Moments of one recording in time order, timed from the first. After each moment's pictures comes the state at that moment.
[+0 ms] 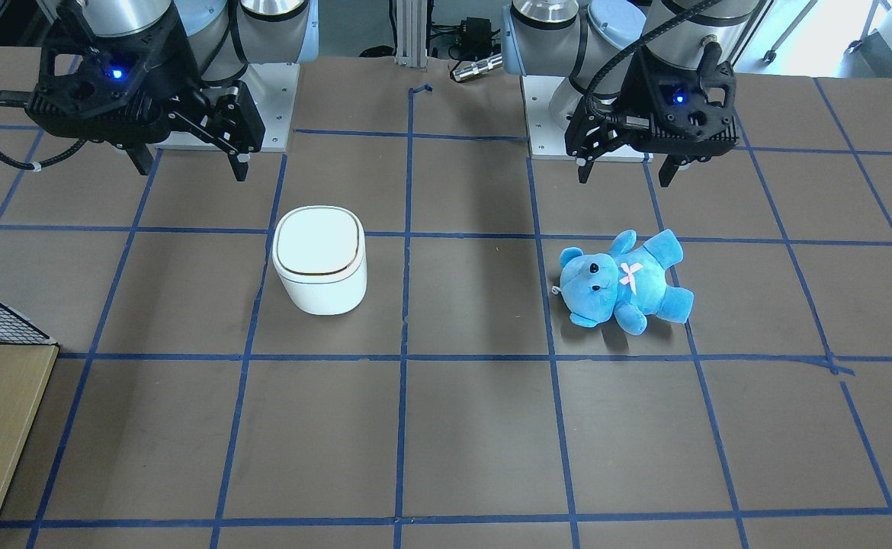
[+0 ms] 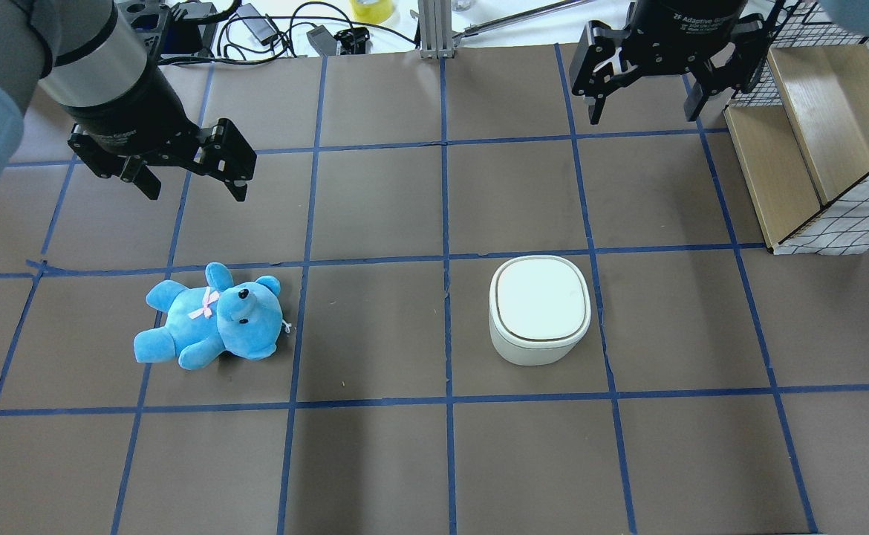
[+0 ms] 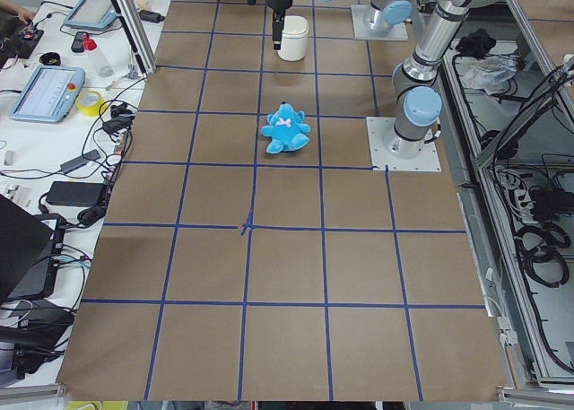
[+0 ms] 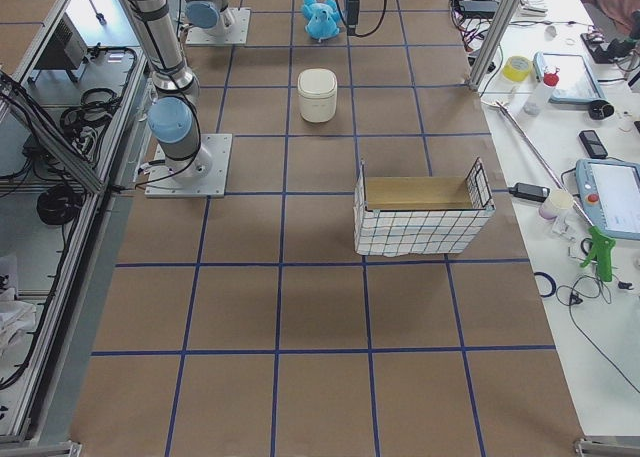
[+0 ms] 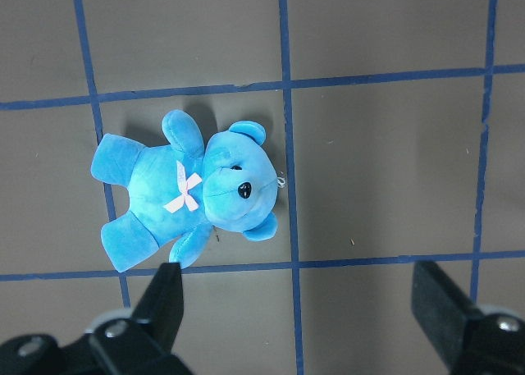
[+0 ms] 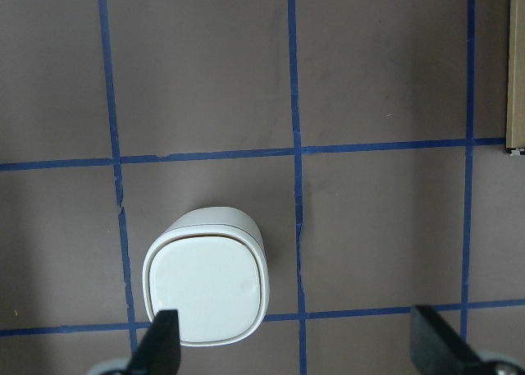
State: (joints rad) left arm -1.58 -1.51 -1.59 -1.58 1.60 0.04; right arm 1.66 -1.50 1.35 -1.44 -1.60 0.12
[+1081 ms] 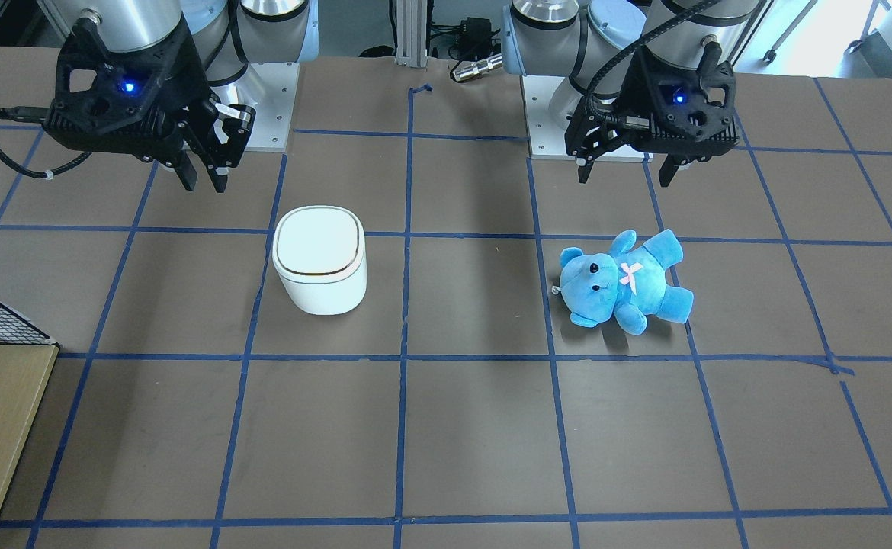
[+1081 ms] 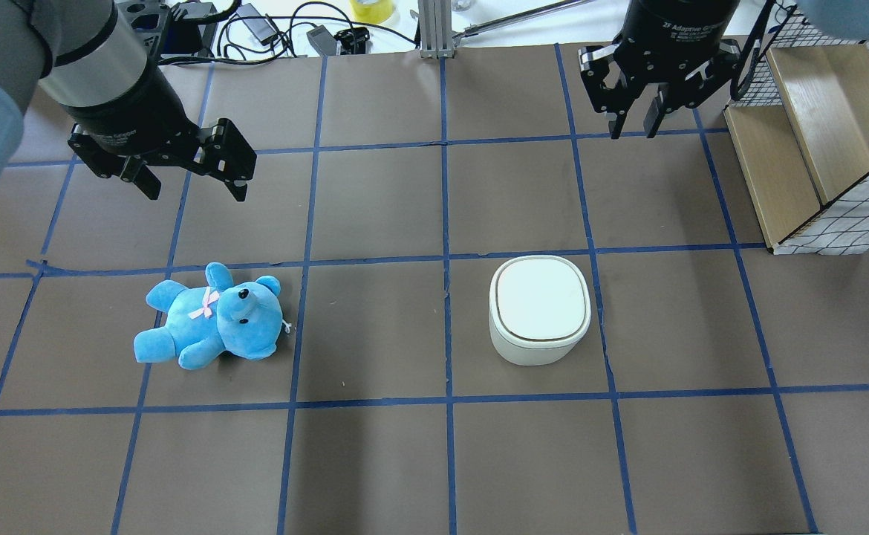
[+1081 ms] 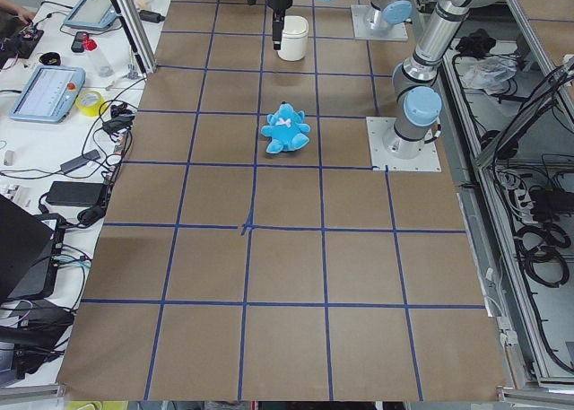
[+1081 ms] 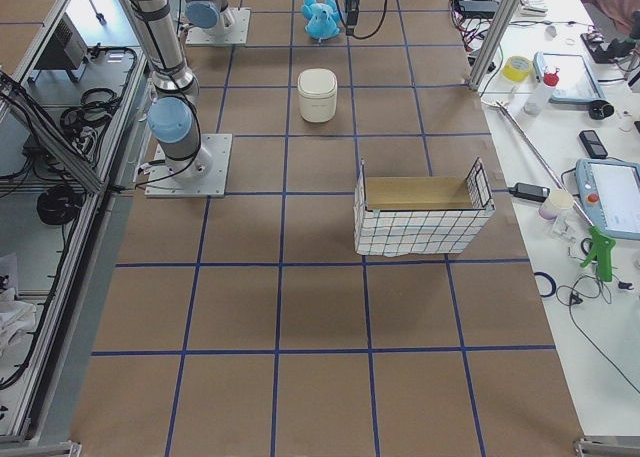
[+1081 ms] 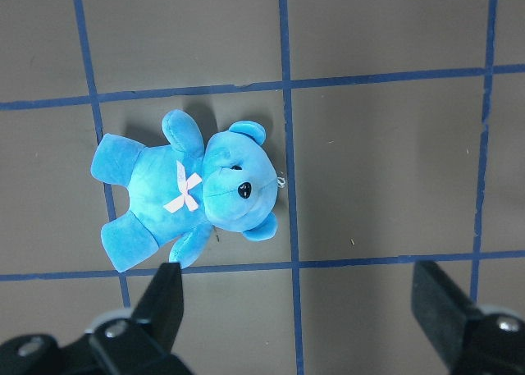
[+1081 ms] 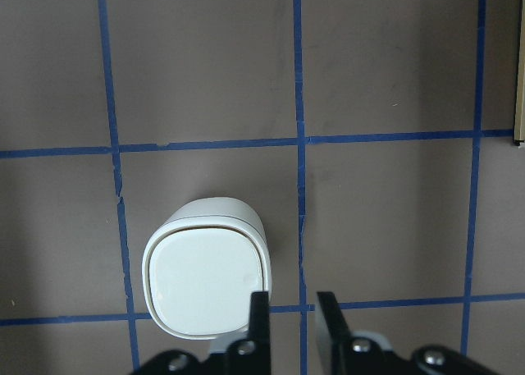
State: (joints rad) left arm -1.58 -1.51 -1.59 -1.58 1.60 0.04; right arm 1.67 -1.49 1.35 -1.42 -1.60 0.12
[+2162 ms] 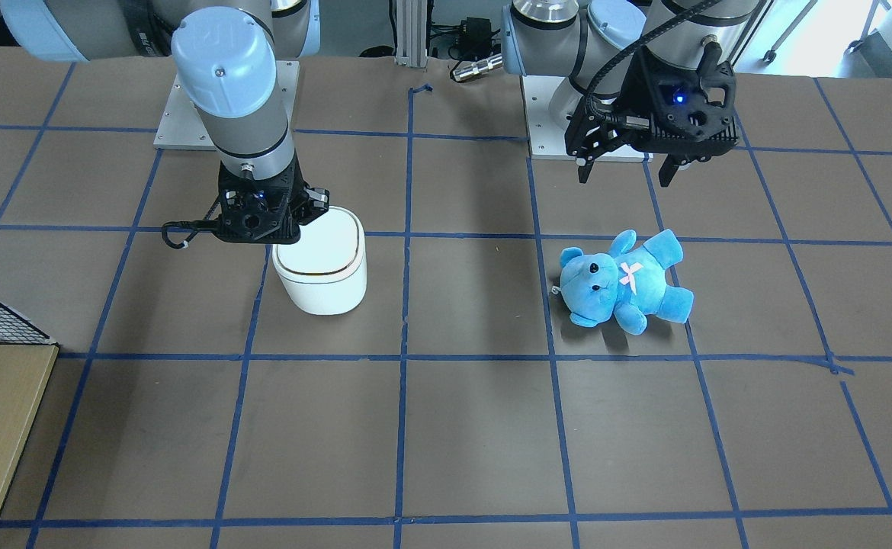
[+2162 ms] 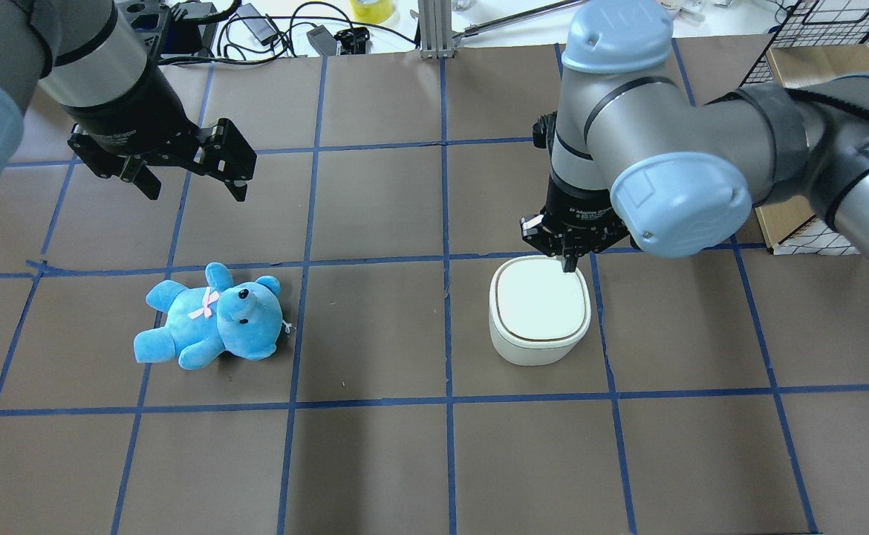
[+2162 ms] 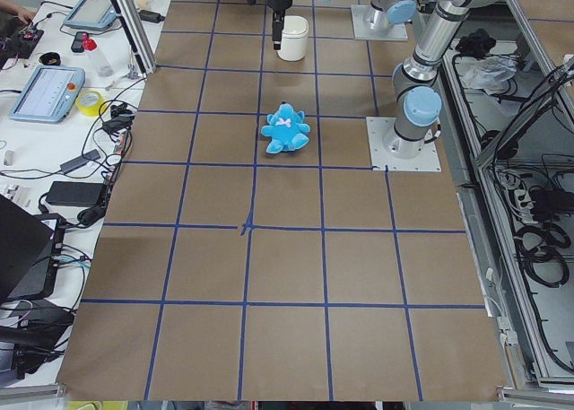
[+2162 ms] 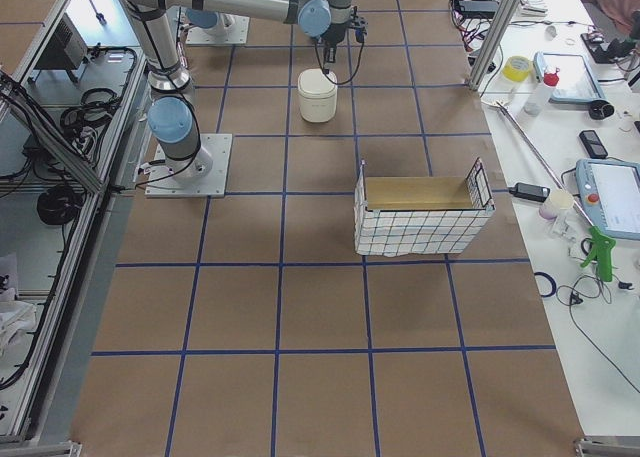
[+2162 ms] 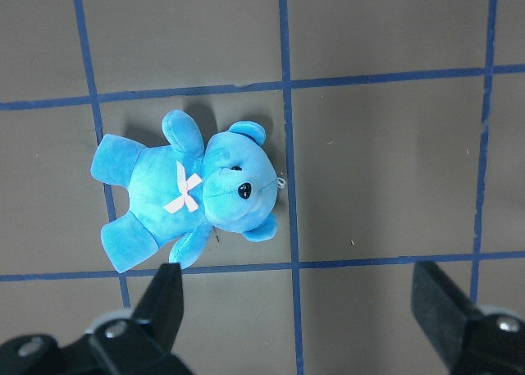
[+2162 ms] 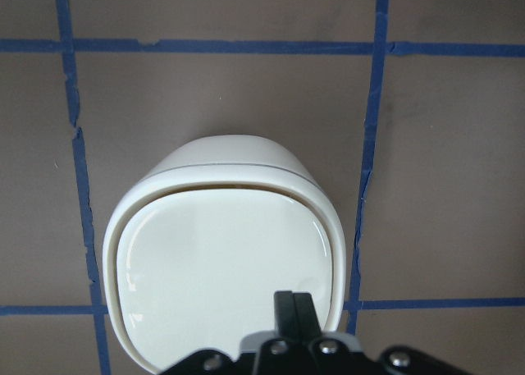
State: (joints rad) left arm -1.58 -1.51 -1.59 -1.58 1.60 0.04; right arm 1.76 -1.48 1.80 -1.74 -1.59 0.17
